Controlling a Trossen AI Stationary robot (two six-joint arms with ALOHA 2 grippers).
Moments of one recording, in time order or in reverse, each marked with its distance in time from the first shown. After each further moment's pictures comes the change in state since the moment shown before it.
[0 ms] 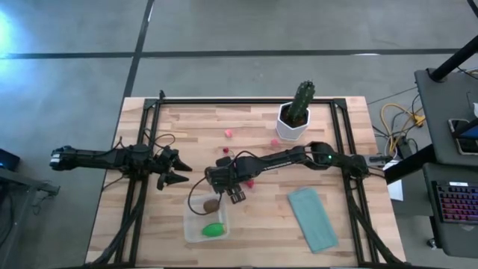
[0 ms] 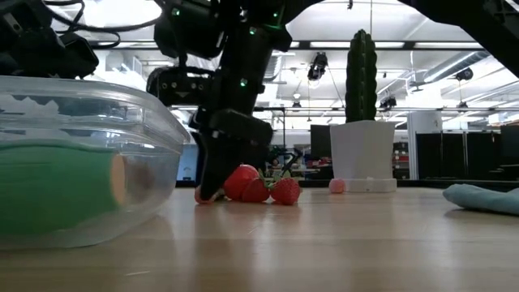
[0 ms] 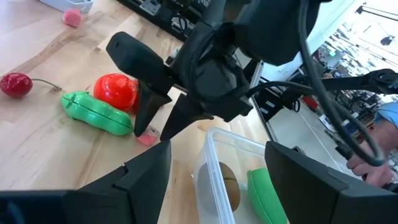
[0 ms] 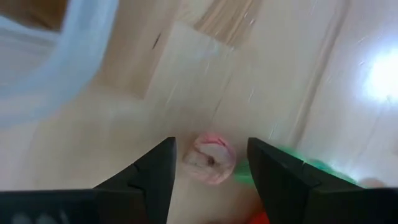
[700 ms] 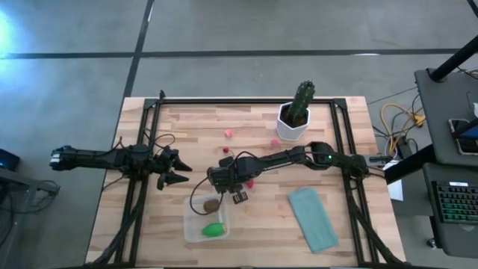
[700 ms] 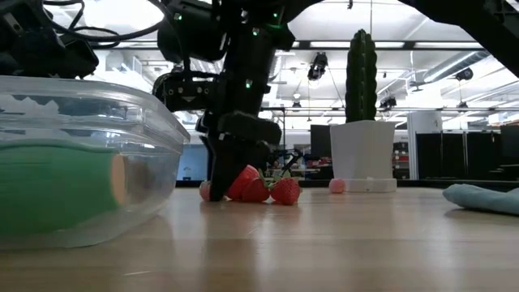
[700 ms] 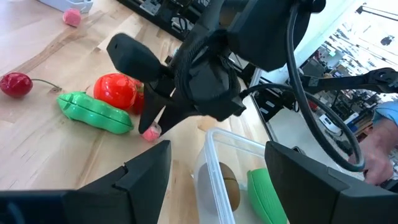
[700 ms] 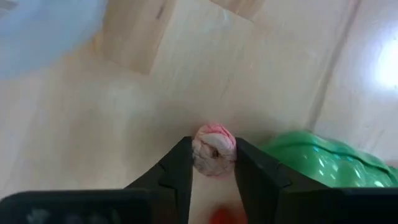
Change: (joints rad) left arm 0.000 0.000 0.000 0.000 0.000 0.000; right arm -0.001 -0.004 0.003 -0.060 0.003 0.036
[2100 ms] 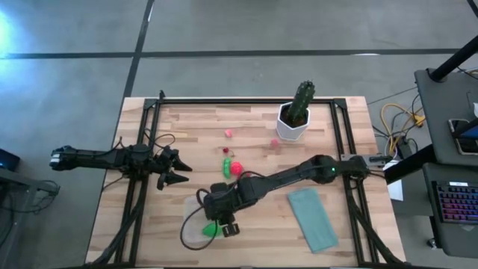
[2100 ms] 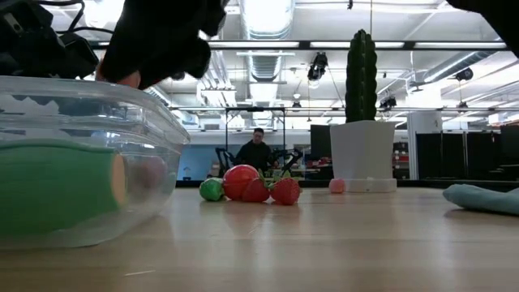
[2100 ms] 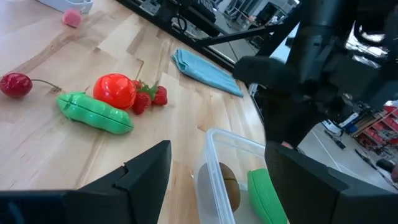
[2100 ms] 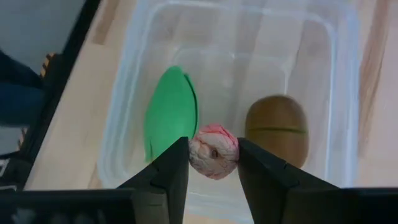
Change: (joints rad) left arm 0.000 0.001 -0.002 0.005 0.000 0.000; right arm 0.188 0.033 0.299 -0.001 -0.165 0.344
